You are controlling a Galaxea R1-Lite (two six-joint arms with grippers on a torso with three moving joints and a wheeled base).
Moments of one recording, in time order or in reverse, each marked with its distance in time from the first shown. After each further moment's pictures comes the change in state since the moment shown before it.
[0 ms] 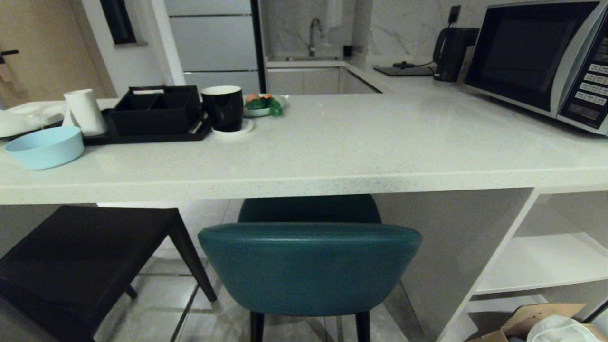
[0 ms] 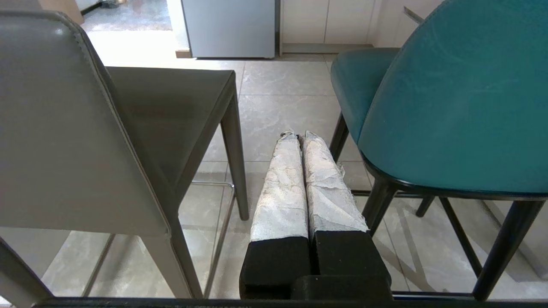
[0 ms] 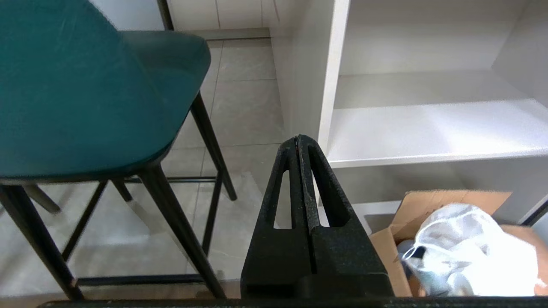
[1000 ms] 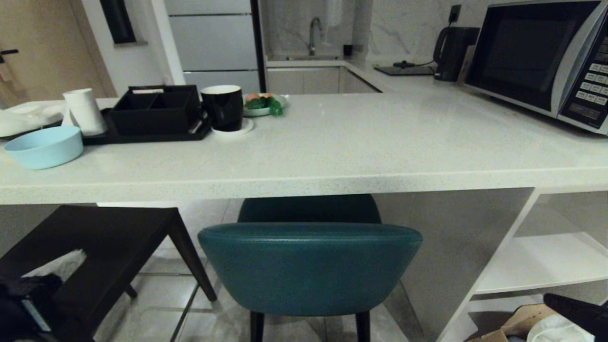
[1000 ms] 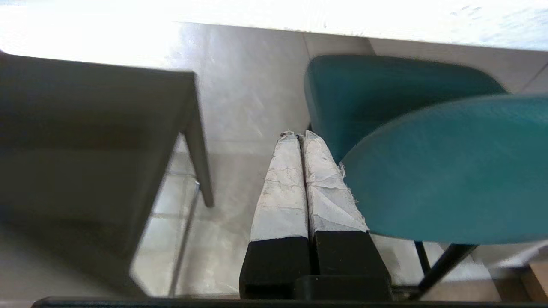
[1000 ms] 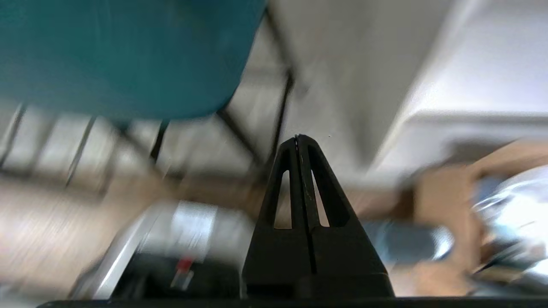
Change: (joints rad) left arm -0.052 0.944 -0.220 -0.521 -0.056 -0.102; right arm 0.032 0.922 -0.336 -0.093 0.233 0.065
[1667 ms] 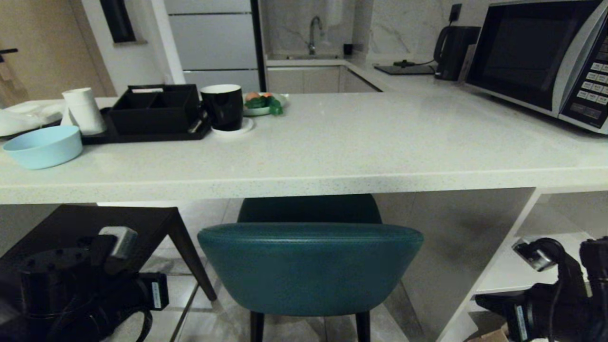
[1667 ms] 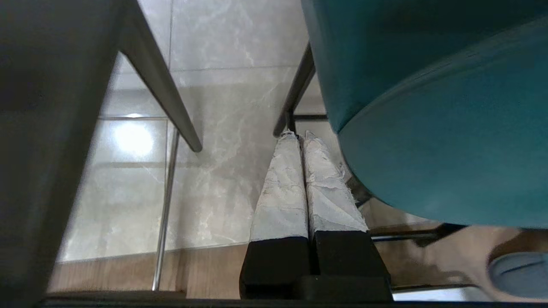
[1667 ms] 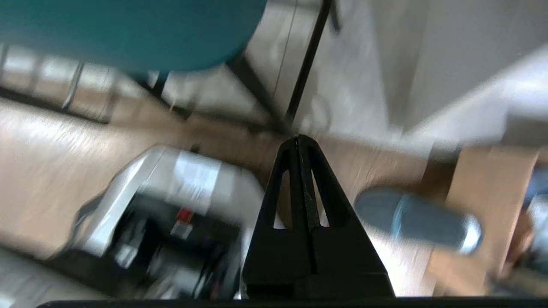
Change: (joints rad) left arm -0.154 0.760 0.135 -0.658 0.107 -0.002; right arm 0.082 0.495 0.043 -0.335 0.042 -0.074
